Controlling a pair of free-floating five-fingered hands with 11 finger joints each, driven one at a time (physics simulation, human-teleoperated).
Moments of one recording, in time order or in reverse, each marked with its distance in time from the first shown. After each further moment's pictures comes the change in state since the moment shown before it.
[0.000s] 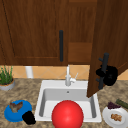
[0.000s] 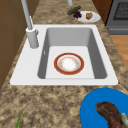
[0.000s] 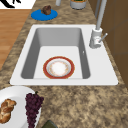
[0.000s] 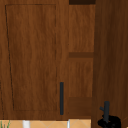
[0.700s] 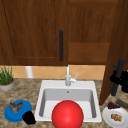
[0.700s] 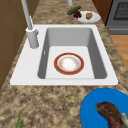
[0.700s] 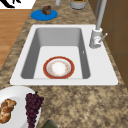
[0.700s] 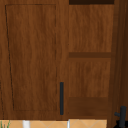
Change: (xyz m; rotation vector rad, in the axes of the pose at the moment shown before) left hand 0.000 0.000 0.000 0.000 0.000 0.000; right hand -0.015 -0.091 -0.013 0.147 -0.045 0.015
